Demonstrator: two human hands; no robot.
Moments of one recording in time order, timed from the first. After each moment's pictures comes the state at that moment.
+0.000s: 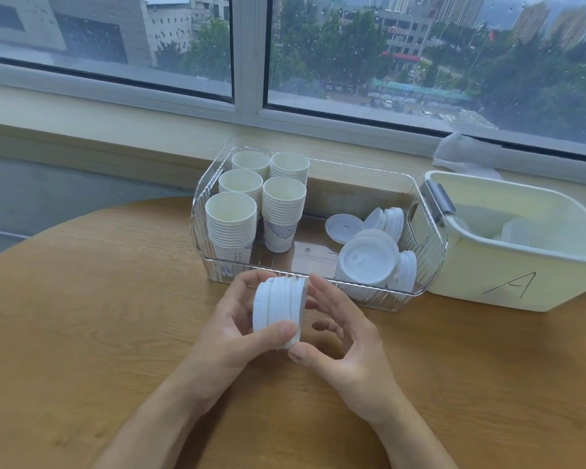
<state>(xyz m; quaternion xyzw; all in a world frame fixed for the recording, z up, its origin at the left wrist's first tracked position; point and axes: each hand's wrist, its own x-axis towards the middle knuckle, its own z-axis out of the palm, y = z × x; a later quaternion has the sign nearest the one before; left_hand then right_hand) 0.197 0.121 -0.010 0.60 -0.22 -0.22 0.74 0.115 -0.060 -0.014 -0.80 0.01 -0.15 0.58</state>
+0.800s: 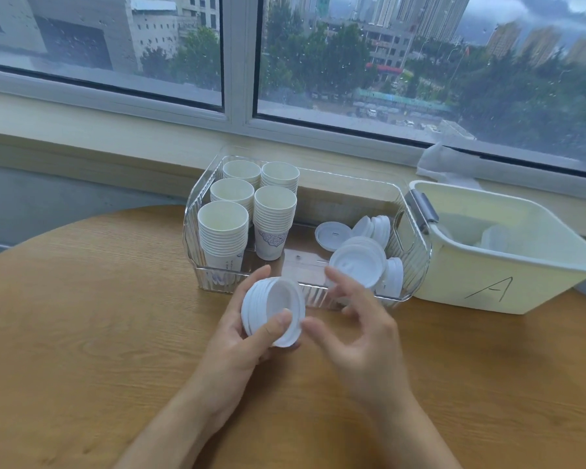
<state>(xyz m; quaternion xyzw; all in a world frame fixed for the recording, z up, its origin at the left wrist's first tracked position) 0.188 0.103 -0.012 0.55 -0.16 -0.22 0.79 0.118 -0.072 0.002 -0.85 0.05 -0.30 0.42</state>
